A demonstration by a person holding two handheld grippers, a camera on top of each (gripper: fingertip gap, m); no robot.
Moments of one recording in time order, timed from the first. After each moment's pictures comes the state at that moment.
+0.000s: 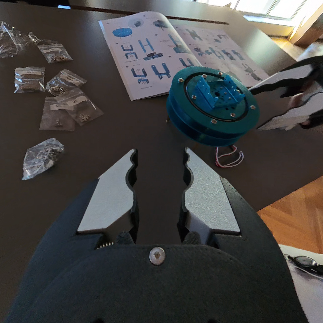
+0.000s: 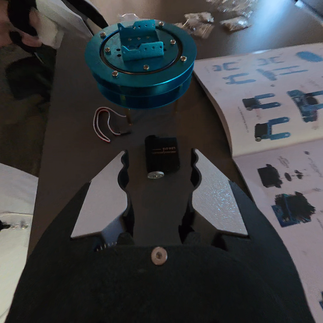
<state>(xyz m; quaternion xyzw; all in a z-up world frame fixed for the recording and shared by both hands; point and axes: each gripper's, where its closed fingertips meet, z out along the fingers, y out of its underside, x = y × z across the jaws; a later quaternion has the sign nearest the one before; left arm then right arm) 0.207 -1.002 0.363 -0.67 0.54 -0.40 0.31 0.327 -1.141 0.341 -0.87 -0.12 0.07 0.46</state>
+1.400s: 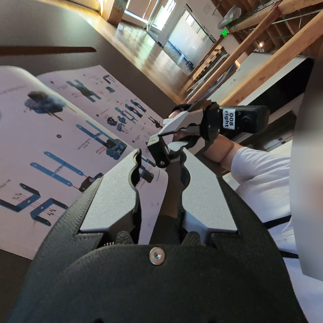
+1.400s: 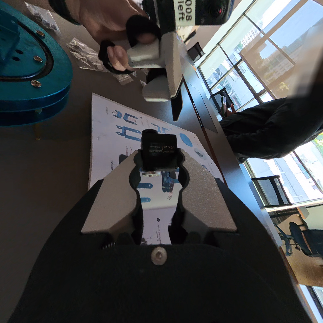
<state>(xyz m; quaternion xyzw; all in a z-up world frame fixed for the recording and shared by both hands) 0.439 -1.013 0.421 -0.45 0.63 -0.63 -0.04 0.442 -1.043 0.395 -0.76 -0.27 -0.19 0.55</state>
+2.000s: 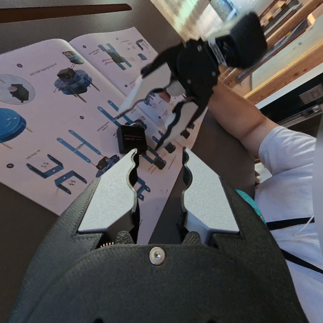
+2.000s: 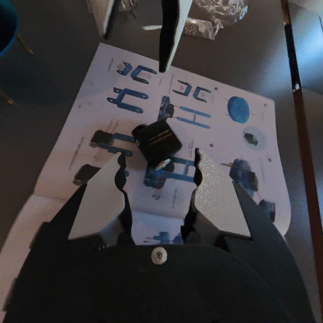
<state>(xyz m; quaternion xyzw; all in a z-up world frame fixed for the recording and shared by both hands) 0.438 -0.997 0.390 -0.51 0.68 -0.52 0.00 0.481 -1.005 0.327 -0.85 -0.33 0.05 0.41</state>
